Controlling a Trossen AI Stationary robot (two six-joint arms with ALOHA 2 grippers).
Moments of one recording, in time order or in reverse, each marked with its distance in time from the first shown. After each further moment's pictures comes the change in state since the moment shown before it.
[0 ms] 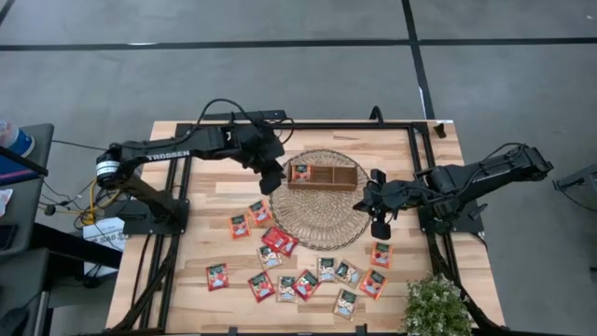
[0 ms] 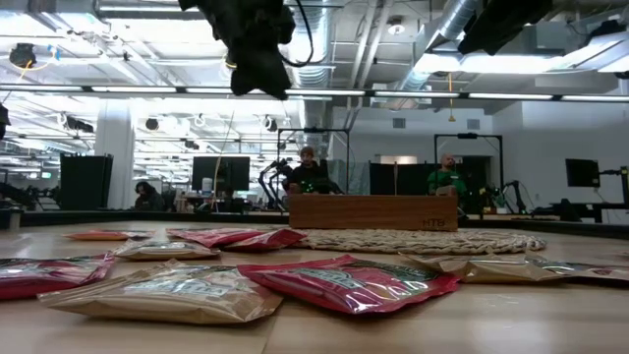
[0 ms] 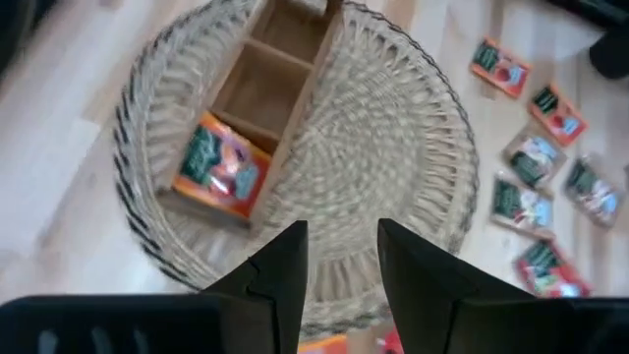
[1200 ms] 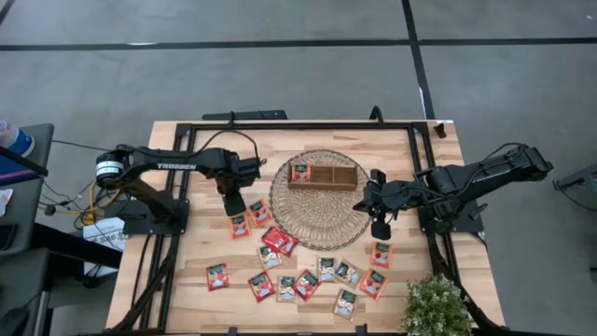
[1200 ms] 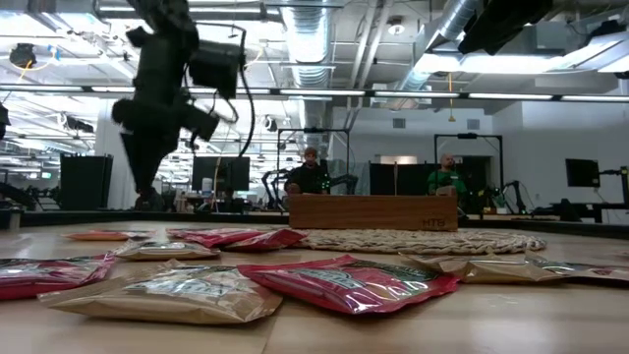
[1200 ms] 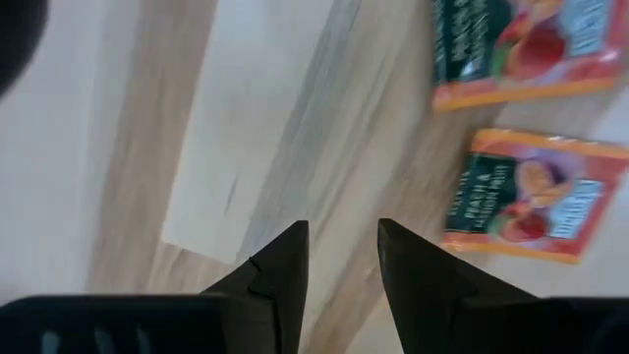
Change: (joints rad) left arm -0.014 0.002 -0.382 -0.362 -0.202 0.030; right arm 0.004 0.000 0.000 0.000 -0.001 0.002
